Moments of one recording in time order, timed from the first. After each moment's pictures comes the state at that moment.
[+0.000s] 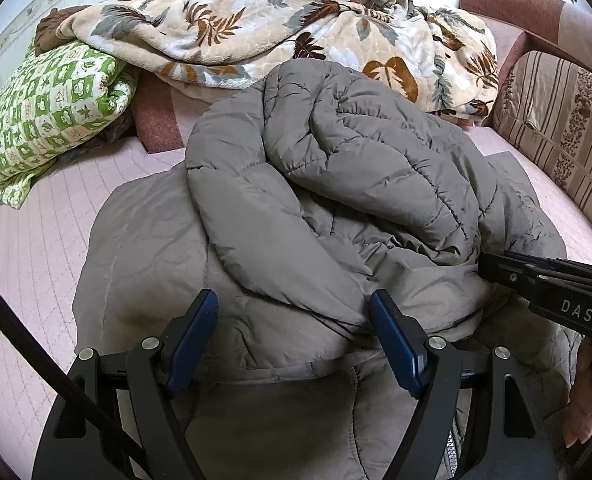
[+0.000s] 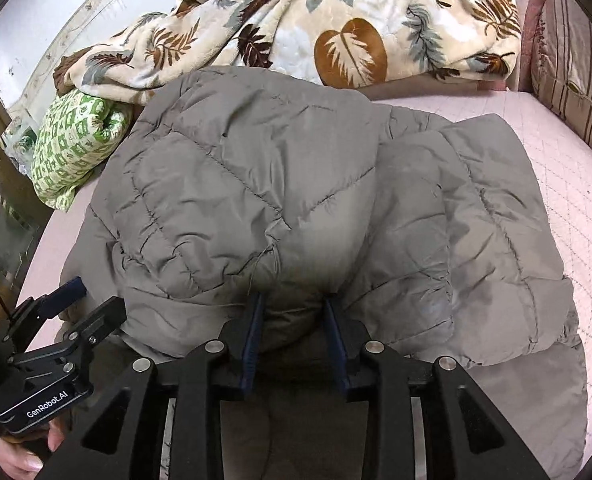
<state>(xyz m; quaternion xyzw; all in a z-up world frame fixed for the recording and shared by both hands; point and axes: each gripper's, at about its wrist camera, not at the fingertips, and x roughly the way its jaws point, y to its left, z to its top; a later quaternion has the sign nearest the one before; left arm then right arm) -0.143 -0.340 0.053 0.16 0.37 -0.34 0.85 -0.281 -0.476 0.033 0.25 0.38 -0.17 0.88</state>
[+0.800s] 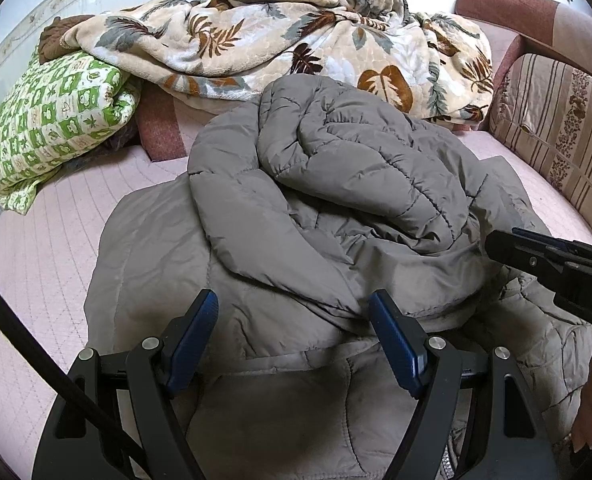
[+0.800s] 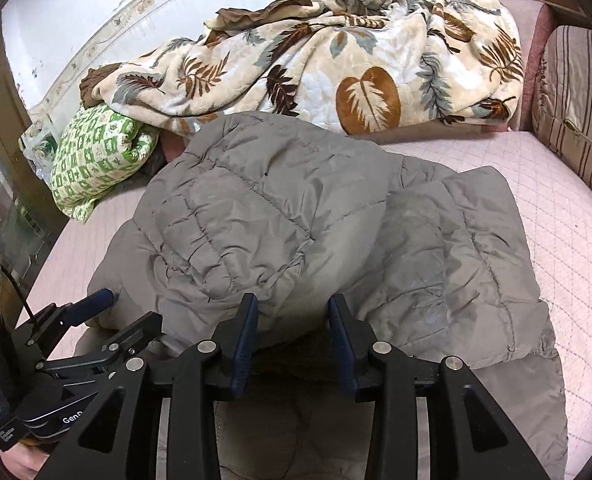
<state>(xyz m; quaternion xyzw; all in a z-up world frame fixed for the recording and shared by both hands) -0.153 -0.335 0.064 0.16 0.36 -0.34 0.85 -0.295 -0.456 0.070 0.22 0.34 -0.16 0.90</state>
